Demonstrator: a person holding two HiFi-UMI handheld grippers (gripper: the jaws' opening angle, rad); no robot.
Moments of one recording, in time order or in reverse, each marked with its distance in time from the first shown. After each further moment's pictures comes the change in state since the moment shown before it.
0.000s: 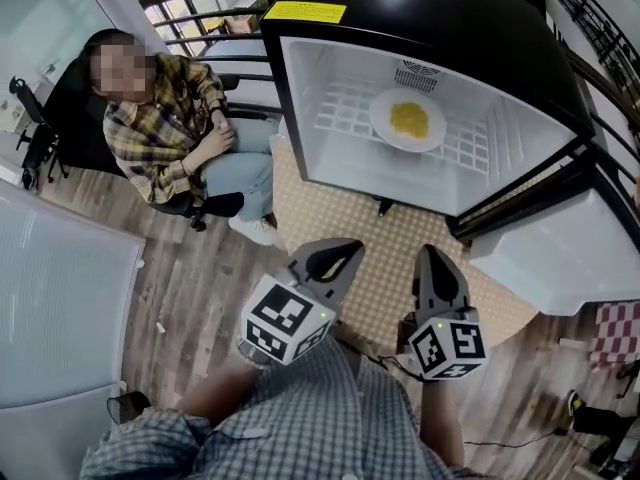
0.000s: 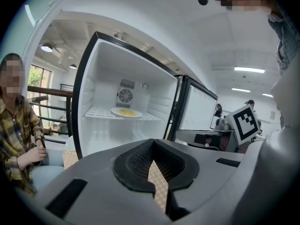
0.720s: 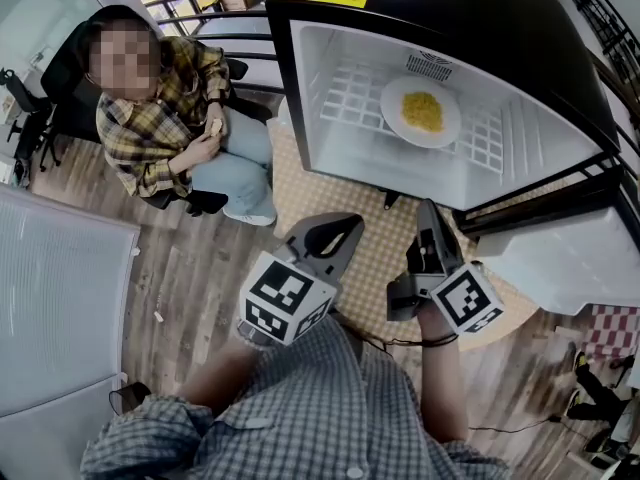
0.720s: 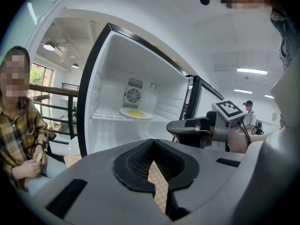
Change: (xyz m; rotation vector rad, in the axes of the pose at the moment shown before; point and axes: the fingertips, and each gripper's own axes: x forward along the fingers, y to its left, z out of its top) left arm 0.015 0.046 0.003 -0.020 0.002 0.018; right arm 0.076 -0.006 0.013 0.508 -0.023 0.065
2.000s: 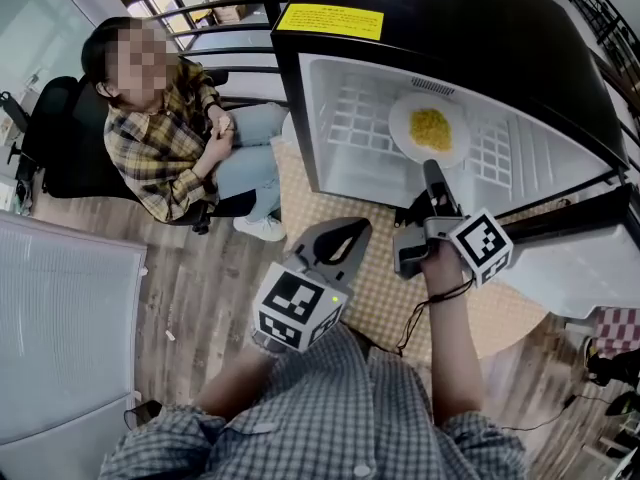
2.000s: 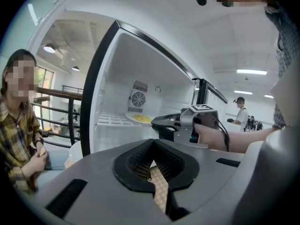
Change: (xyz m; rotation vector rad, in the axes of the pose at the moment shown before) left arm 0.012 0.033 0.014 0.000 -0.039 0.002; right arm 0.097 -0.022 0.029 0.355 -0.119 0.004
